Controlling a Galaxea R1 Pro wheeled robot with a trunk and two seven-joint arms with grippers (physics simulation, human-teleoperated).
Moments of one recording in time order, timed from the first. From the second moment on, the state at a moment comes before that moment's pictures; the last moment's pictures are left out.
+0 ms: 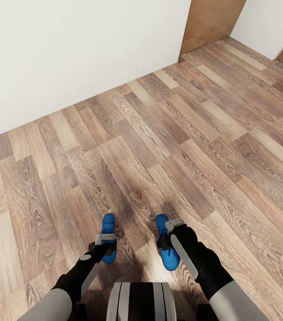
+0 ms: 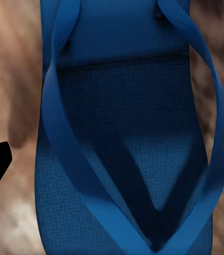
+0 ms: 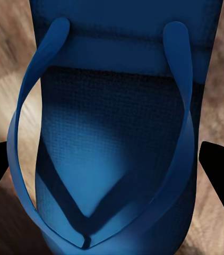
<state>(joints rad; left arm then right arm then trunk) -0.61 -0.07 -0.06 -0.48 0.05 0.03 0.02 -0.59 0.04 0.40 -1.13 -0.31 1.04 -0.28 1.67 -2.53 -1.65</state>
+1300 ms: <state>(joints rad) -0.61 -0.08 -0.06 -0.53 0.05 0.07 0.01 -0.59 0.04 0.40 -1.13 -0.31 1.04 -0.28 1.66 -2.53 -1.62</state>
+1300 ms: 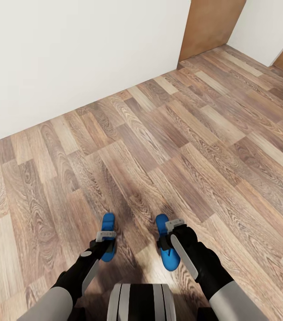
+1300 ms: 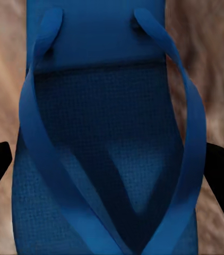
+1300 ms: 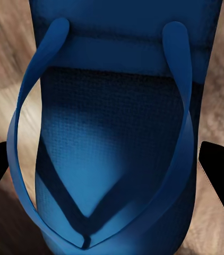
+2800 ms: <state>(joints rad) -0.61 -0.07 -0.06 -0.54 0.06 0.28 0.01 -0.59 0.04 0.40 -1.12 -0.32 1.04 -0.27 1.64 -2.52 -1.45</state>
